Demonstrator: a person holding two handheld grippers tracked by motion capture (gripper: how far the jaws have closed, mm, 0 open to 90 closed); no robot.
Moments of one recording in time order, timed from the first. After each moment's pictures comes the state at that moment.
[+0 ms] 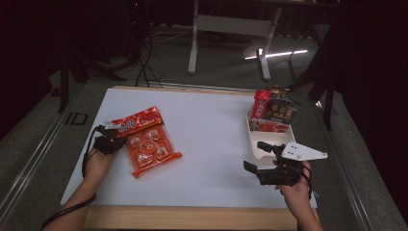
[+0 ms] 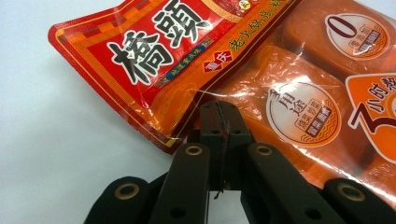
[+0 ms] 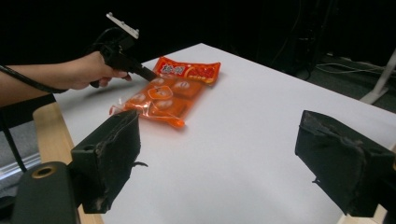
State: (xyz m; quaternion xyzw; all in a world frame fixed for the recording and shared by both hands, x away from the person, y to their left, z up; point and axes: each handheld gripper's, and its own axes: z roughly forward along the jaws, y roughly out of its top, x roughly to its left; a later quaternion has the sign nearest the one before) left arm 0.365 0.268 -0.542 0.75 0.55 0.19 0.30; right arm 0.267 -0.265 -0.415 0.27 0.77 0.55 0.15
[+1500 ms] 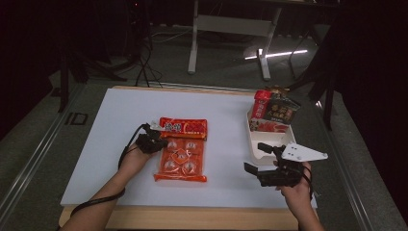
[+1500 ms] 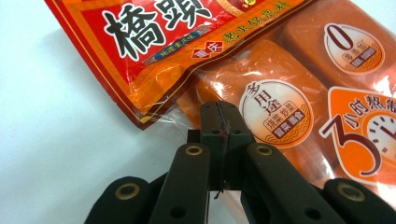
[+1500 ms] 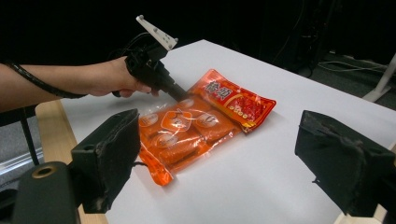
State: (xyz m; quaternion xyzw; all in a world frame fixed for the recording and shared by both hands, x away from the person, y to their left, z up) left arm 0.384 0.149 -0.535 0.84 0.42 0.13 0.32; right arm 0.266 -0.267 -0.416 0.26 0.78 0.55 0.15
